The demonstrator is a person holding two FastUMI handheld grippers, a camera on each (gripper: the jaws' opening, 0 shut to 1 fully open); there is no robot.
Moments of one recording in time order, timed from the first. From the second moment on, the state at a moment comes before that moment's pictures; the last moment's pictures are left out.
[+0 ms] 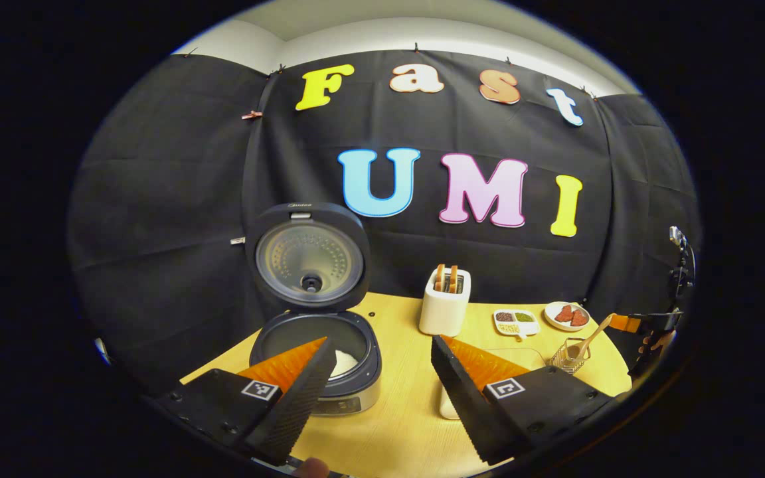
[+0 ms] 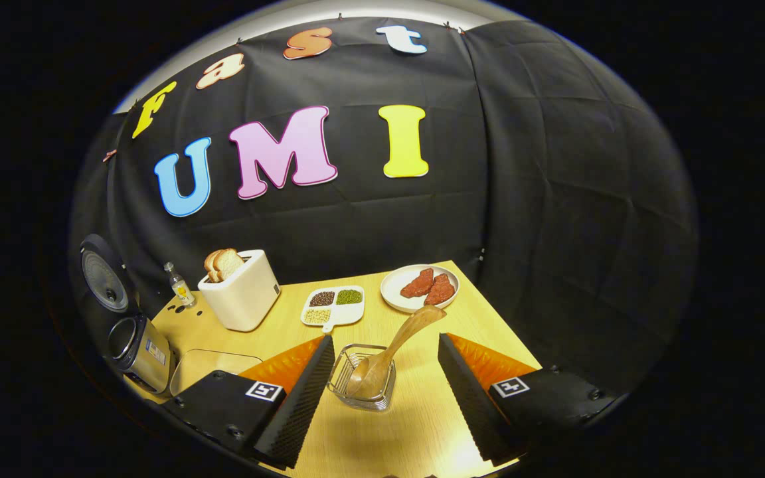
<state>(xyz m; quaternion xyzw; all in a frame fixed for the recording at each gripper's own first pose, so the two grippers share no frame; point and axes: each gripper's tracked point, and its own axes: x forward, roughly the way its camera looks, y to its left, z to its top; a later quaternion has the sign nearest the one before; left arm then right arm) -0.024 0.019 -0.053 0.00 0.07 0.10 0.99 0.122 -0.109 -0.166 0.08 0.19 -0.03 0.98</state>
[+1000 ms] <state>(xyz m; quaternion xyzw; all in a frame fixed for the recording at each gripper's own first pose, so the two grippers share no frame) -0.070 -0.004 -0.115 -0.04 0.14 0.20 0.97 0.208 -0.114 -0.248 0.24 0.27 -0.05 0.93</state>
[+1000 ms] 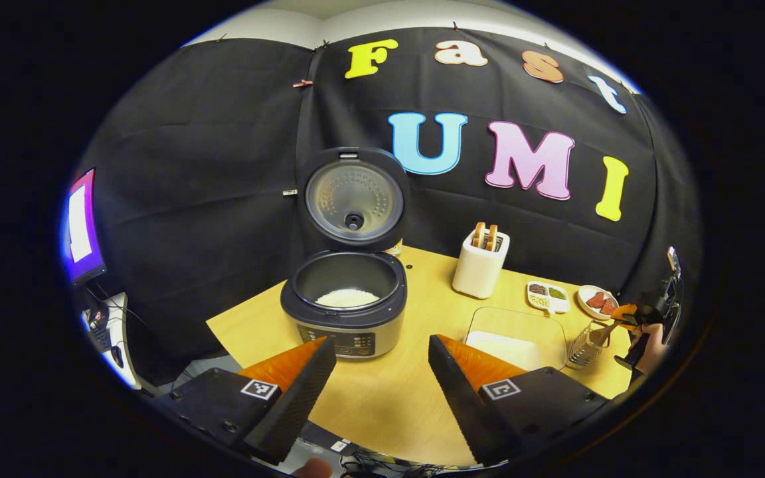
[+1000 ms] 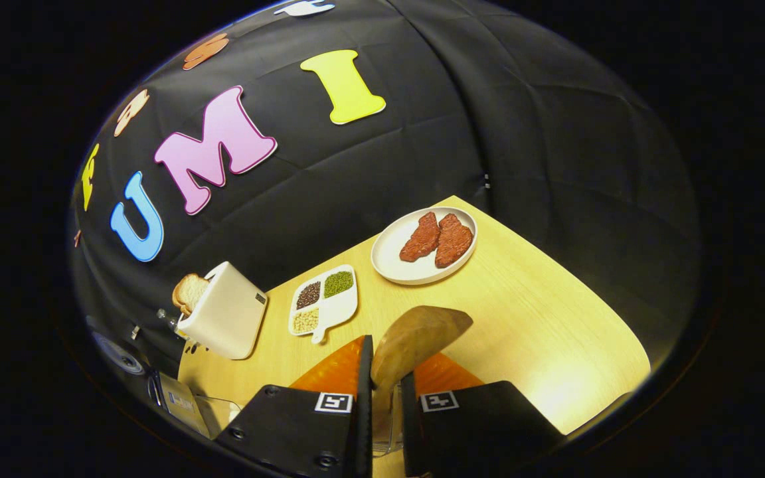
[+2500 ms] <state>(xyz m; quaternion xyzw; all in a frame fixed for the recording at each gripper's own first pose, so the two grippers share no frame) -0.043 0.075 -0.146 -0.01 0.14 -0.01 0.99 0.124 0.101 -0.094 0.12 0.15 0.09 0.98</state>
